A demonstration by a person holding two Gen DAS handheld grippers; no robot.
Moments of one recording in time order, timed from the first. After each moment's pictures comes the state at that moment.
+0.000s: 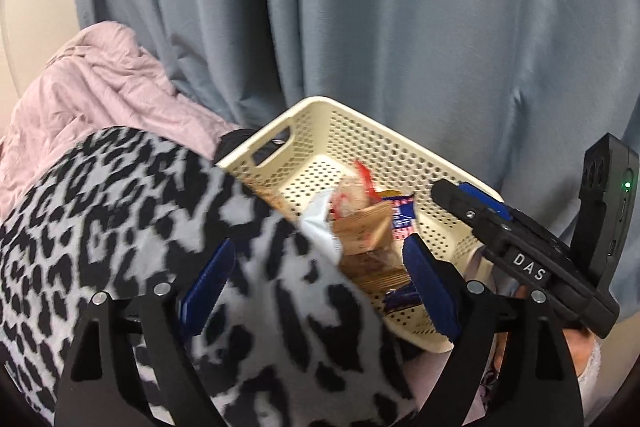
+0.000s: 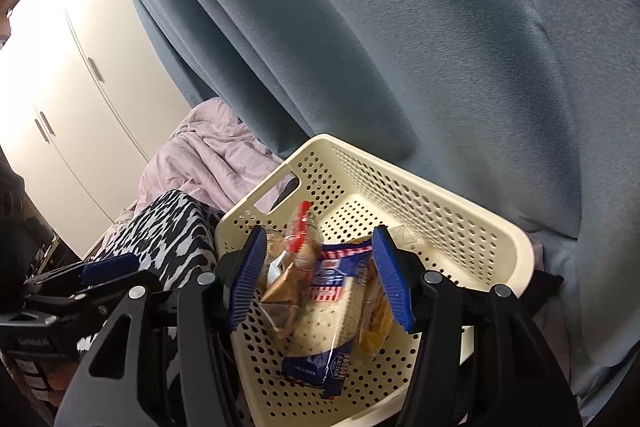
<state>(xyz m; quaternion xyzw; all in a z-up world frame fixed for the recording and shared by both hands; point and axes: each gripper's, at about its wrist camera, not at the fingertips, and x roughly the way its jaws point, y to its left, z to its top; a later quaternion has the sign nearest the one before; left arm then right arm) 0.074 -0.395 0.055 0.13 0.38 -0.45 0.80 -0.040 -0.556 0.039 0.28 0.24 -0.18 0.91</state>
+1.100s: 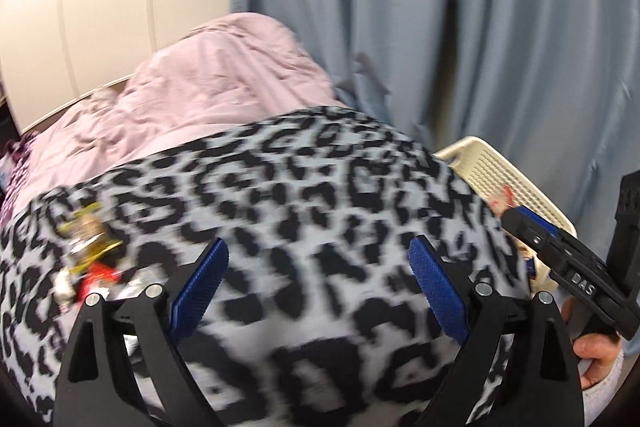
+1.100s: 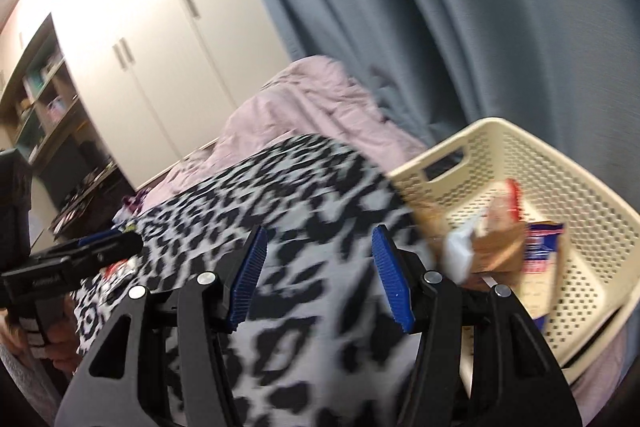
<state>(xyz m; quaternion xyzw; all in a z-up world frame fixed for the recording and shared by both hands) 0.105 -0.182 0.076 0.04 0.37 -0.27 0.89 0.027 -0.419 0.069 0.21 0.28 -0.02 0.94</state>
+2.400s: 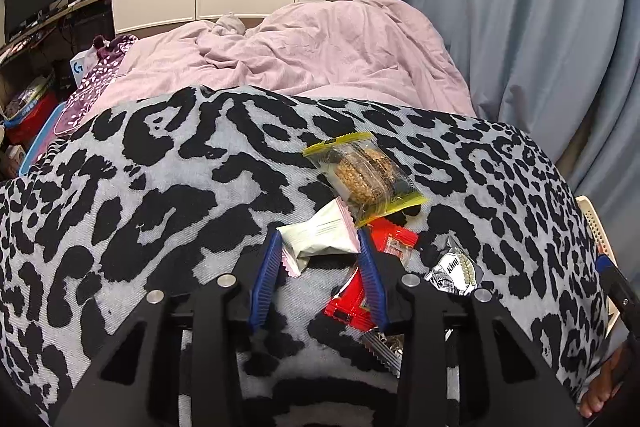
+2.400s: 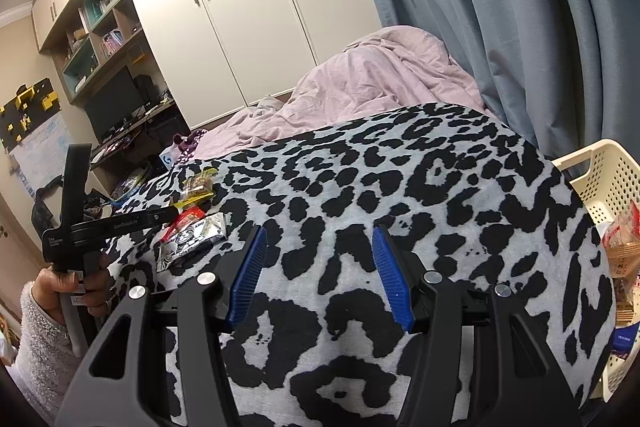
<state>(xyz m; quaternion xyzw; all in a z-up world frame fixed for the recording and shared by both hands) 0.163 0.007 0.022 -0.06 0.42 -0.11 0.90 0.073 -0.291 0.077 0.14 0.32 0.10 0.93</state>
